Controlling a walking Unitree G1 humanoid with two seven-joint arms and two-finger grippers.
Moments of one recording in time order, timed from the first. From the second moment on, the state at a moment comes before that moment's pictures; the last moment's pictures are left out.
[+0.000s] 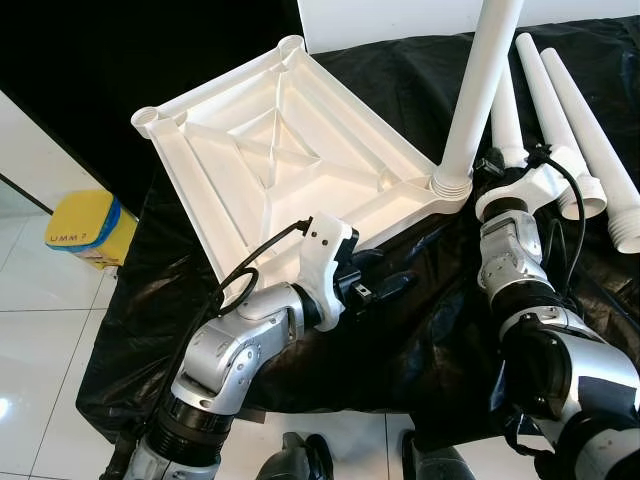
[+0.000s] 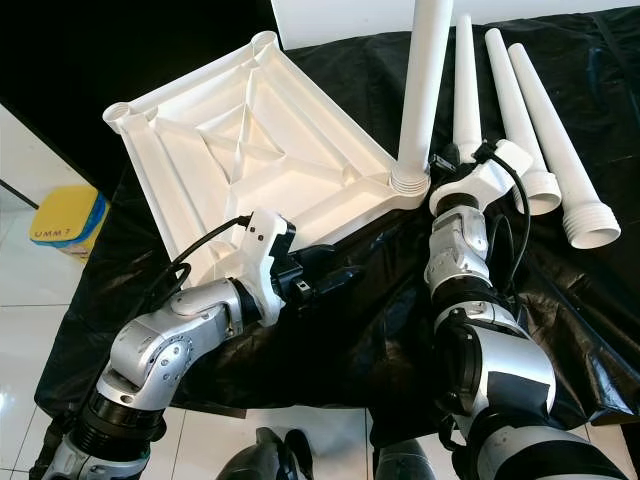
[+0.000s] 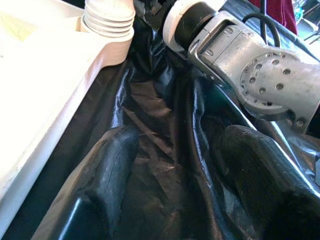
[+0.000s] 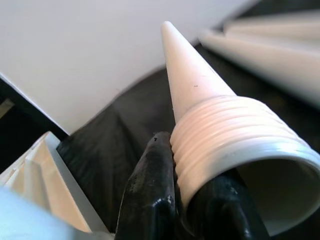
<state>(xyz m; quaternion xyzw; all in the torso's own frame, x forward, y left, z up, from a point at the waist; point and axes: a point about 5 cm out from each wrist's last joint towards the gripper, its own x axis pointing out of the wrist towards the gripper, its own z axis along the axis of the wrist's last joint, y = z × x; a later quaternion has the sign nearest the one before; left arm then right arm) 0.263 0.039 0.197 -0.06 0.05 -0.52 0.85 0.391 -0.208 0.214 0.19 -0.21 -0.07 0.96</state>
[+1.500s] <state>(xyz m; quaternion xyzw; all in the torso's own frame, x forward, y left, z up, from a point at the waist) 0.298 0.039 0.219 -0.06 -0.01 -0.48 0.87 0.273 -0.132 0.391 -0.02 -0.55 0.15 0.82</state>
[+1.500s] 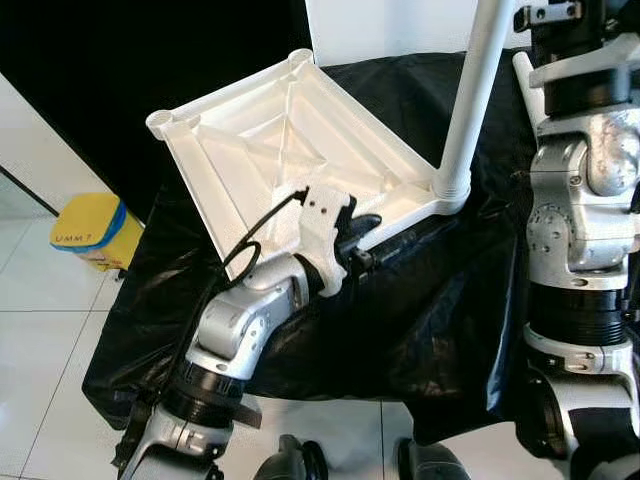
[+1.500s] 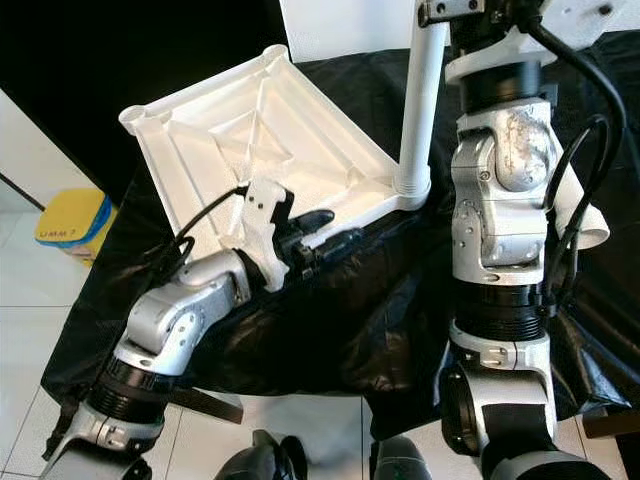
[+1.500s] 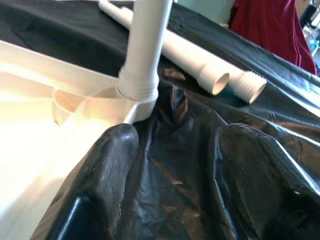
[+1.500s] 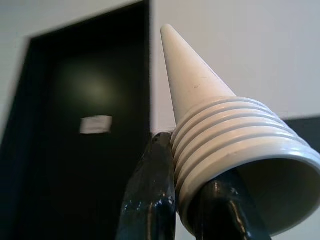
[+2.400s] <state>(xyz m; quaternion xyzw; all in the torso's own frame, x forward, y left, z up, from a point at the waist) 0.329 0.069 0.247 -0.16 -0.05 -0.44 0.88 0.292 -0.130 0.327 0.05 -0.37 0.26 0.89</state>
